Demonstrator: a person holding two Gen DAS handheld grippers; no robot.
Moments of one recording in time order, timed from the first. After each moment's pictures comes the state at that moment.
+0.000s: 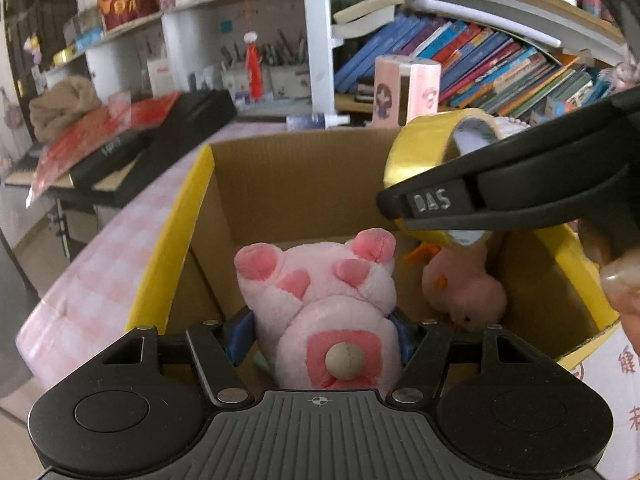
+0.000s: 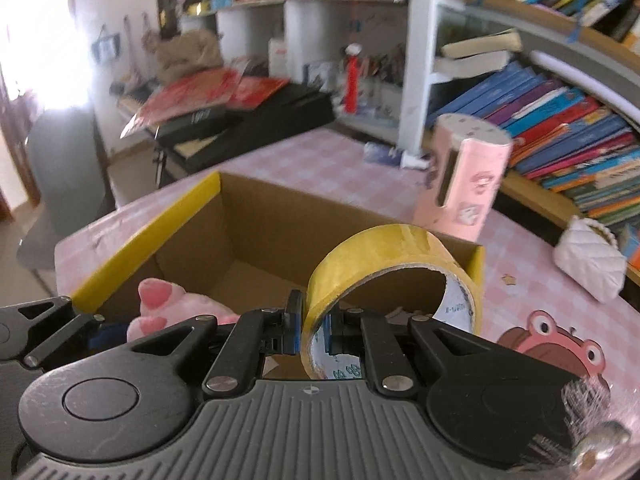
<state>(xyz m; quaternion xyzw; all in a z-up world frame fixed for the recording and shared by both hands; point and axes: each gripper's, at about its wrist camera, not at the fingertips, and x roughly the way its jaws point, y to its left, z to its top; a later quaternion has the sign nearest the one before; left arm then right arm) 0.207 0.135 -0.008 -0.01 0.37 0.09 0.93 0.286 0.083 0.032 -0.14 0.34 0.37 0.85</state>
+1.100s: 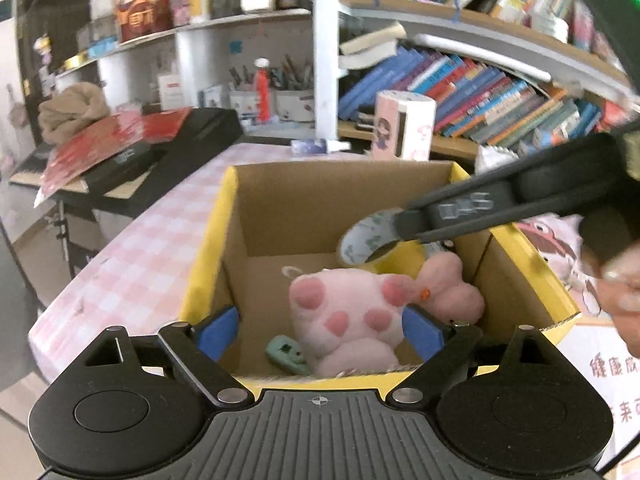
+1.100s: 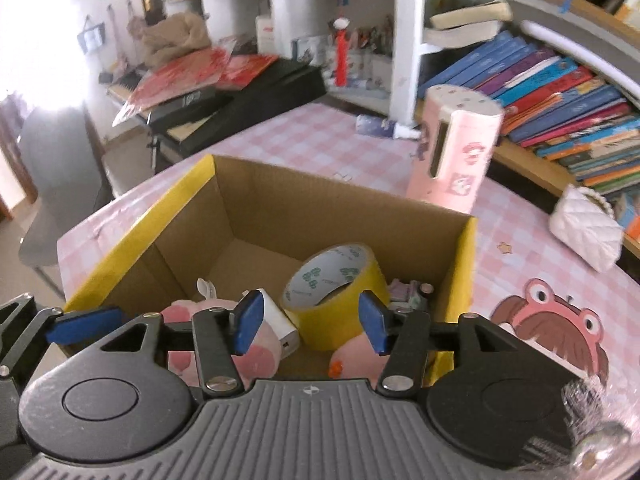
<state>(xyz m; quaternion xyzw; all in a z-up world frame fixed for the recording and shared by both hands) 0.165 0.142 0.022 -0.03 0.33 0.09 0.94 0.272 0.062 0.051 -0.11 0.36 0.33 0.86</state>
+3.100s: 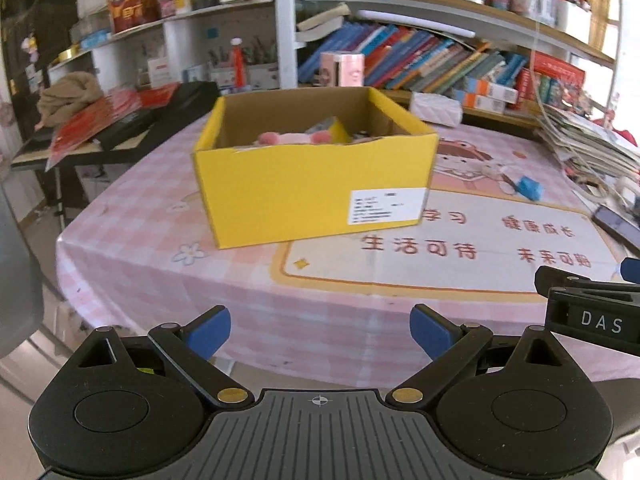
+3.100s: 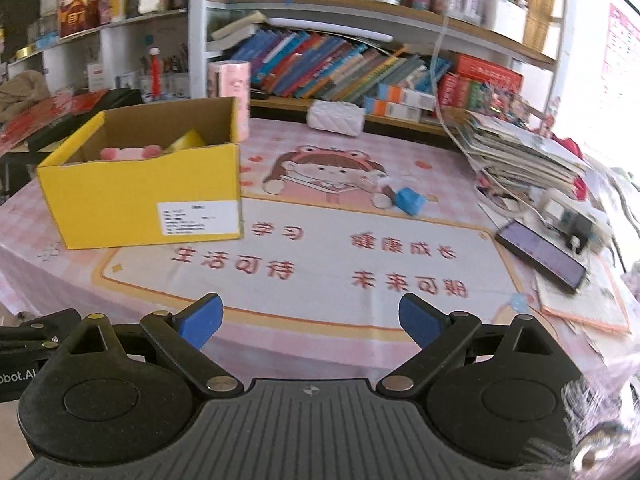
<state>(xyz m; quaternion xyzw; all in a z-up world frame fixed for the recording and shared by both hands) -0.004 0.083 0.008 -0.01 0.36 0.03 0.93 0.002 -0.082 0.007 -0.05 0.32 0.03 0.95</state>
